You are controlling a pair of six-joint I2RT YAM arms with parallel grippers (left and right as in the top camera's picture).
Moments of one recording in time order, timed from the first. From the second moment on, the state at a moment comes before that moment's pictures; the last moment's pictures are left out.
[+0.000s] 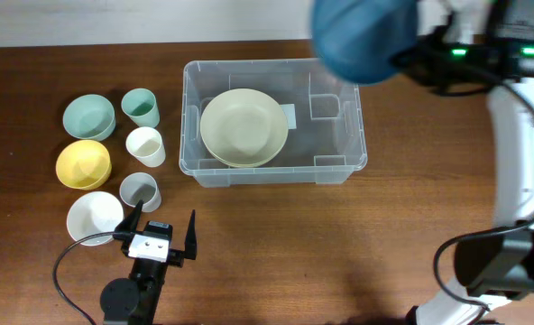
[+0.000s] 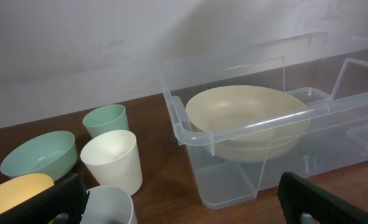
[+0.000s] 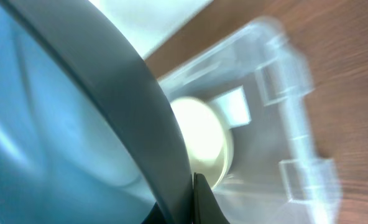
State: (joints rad) left arm -0.06 0.01 0.01 -0.06 0.11 0.14; right arm -0.07 1.86 1.99 -1.06 -0.67 0.57
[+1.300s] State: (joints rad) left arm -0.06 0.01 0.01 -0.06 0.11 0.14; right arm 0.37 2.20 1.99 -0.99 -0.35 0.65
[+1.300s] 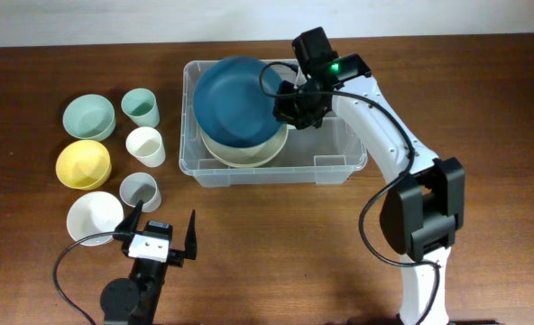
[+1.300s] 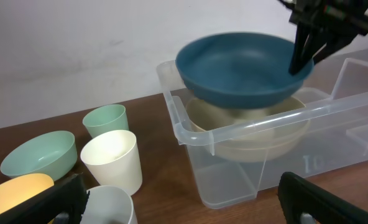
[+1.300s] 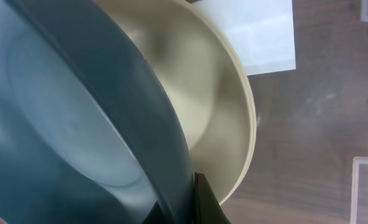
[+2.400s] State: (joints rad) left arm -0.06 0.01 0.01 -0.06 0.11 0.14; right arm 0.37 2.28 1.99 -1.02 -0.41 0.66
